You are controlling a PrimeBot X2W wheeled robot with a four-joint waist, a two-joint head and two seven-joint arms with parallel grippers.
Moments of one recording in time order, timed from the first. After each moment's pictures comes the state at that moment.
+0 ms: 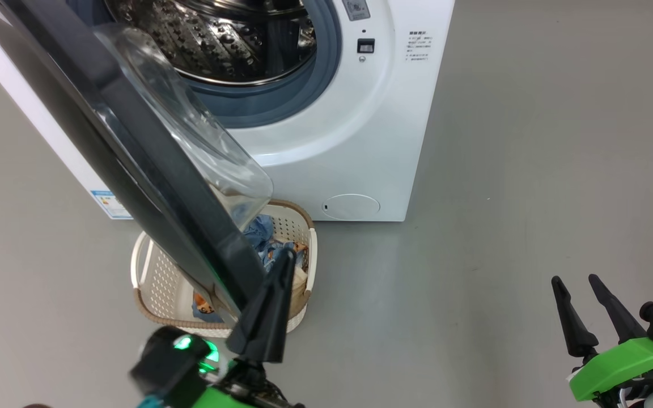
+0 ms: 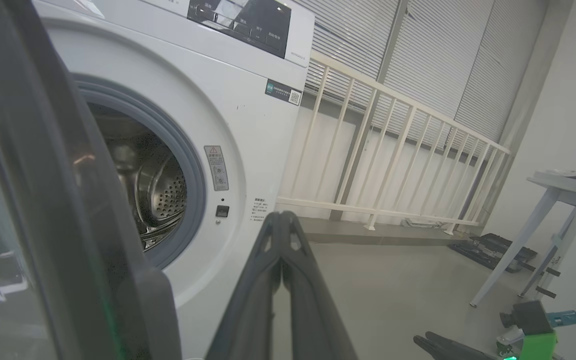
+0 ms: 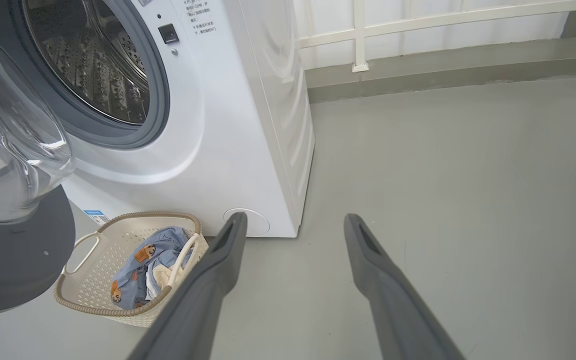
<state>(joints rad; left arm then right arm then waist) -0.06 0.04 -0.42 -0.29 -0.36 -0.08 -0.24 -0.14 -0.31 0.08 0.40 0.50 0.13 -0.25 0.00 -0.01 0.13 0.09</state>
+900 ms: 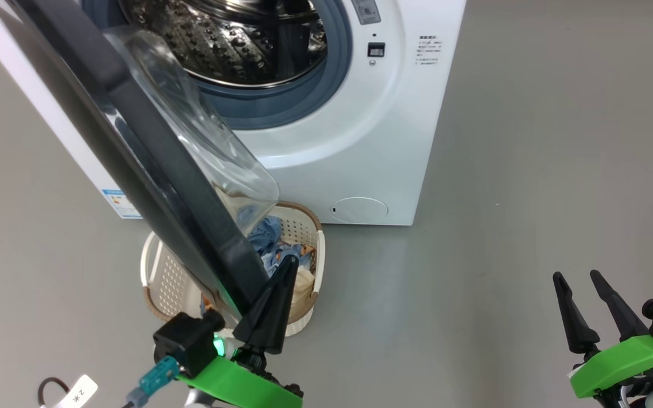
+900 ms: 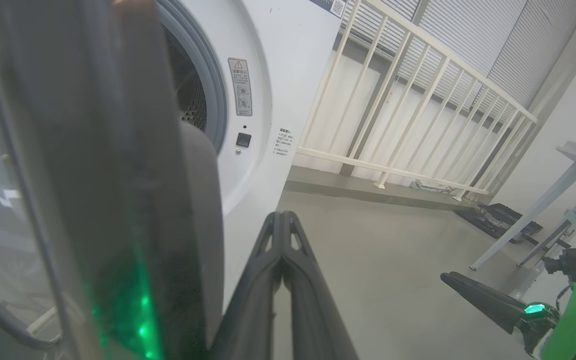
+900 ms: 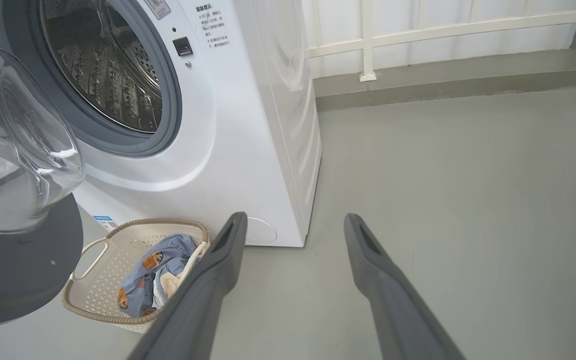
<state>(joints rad) -0.17 0.03 -0.43 0.05 -0.47 -0.03 -0.25 -0.14 -0.31 0.07 0.38 0.50 0.13 -0.25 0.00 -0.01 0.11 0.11</state>
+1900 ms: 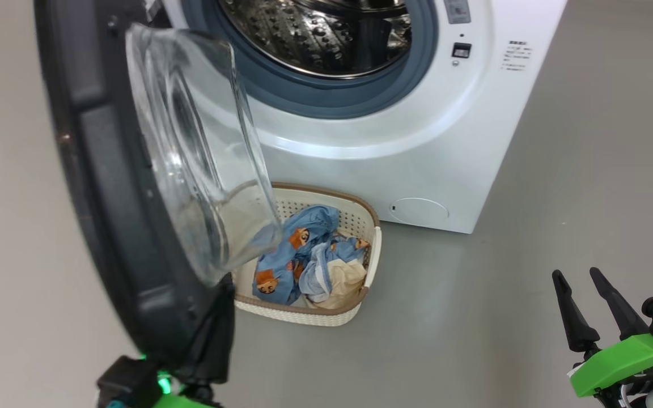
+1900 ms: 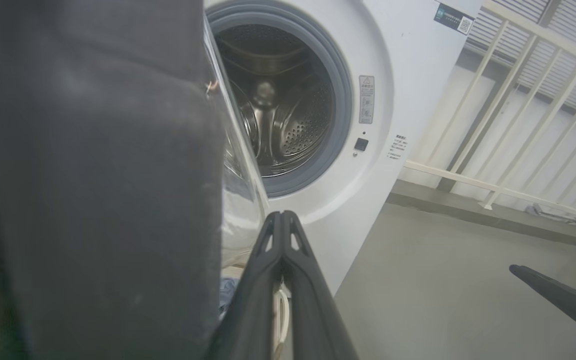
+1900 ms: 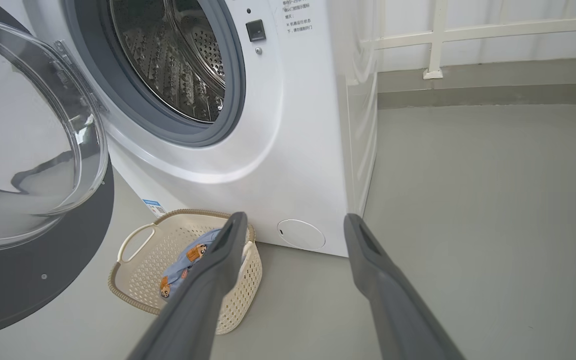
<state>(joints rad) -0.01 0.03 -0.27 -0.01 -0.39 -0.01 -0.26 -0.14 -0.32 0.07 0.37 0.50 0.13 -0.25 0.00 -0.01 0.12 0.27</state>
